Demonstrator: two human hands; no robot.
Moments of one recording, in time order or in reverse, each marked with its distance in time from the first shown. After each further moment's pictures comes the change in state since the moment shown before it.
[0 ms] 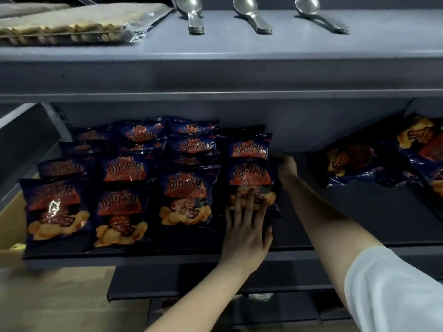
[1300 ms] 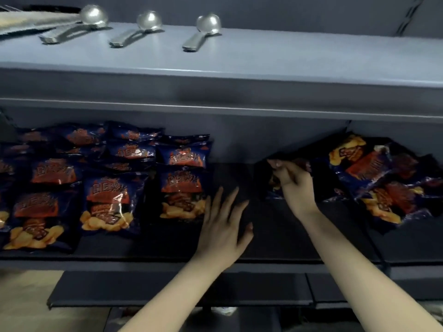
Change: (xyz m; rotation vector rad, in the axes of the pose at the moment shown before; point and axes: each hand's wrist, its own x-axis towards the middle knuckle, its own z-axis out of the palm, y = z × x) left_hand 0.051 0.101 -0.019 -0.120 0.190 0.067; right_hand -0.050 0.002 -0.167 0.113 -0.043 -0.522
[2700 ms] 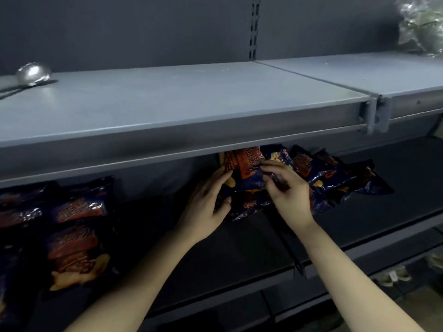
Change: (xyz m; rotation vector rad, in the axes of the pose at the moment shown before) left_hand 0.157 0.123 0.042 -0.451 0.017 0.372; right_hand 0.001 0.032 -0.191 -0.216 0.357 -0.408
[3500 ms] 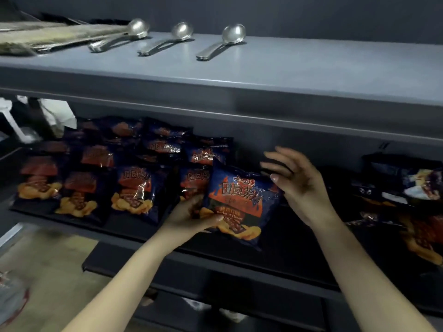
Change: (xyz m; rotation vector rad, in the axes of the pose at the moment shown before) left_hand -0.191 -0.025 -0.150 -0.583 0.191 -0.869; right_hand -0.016 -0.112 0.153 0.974 -0.618 0.345
